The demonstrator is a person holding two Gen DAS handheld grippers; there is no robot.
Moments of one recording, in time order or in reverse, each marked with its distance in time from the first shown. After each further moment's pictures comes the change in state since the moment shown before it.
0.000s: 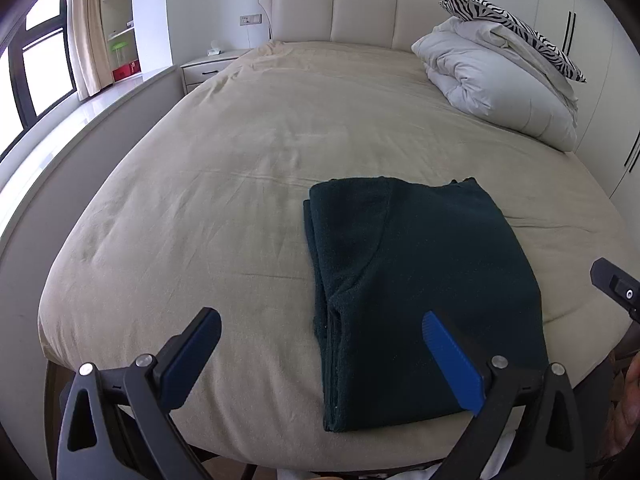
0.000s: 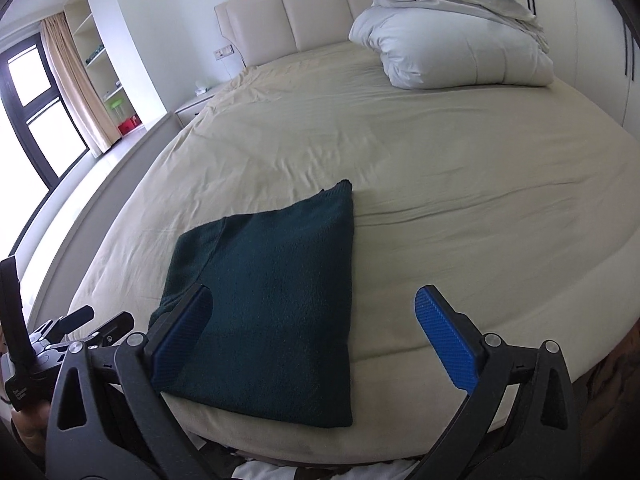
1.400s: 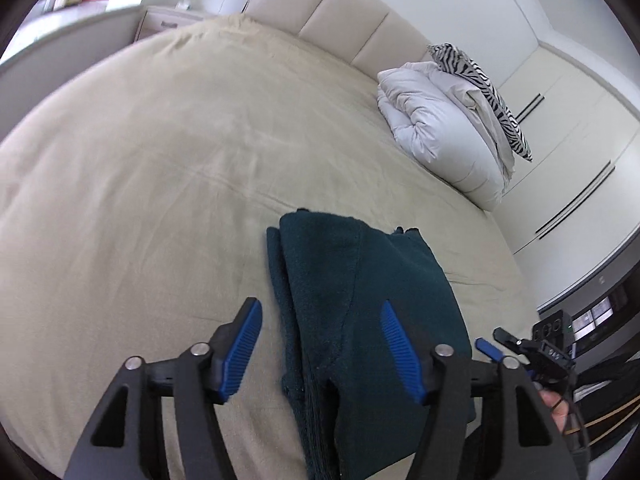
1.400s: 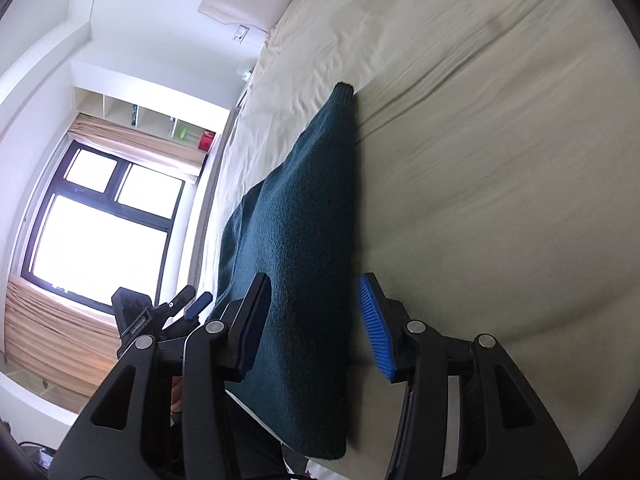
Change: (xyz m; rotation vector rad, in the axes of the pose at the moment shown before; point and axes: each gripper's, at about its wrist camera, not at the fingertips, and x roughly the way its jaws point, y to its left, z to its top) left arm 0.038 0.067 0.036 -0.176 -0.029 -0.441; right arm 0.136 -0.128 -0.023 0.431 0.240 0.562
